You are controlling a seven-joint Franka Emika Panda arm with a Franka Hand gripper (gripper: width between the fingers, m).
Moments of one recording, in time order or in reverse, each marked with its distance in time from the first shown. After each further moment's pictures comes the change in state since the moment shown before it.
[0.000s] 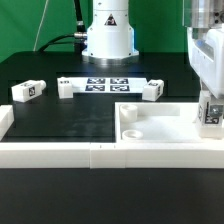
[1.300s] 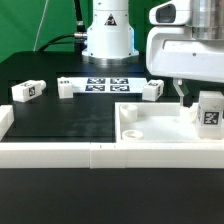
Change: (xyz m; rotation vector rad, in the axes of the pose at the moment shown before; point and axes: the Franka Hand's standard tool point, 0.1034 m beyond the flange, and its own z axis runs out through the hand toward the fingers) arm 0.000 -0.004 -0.001 -0.014 -0.001 -1.083
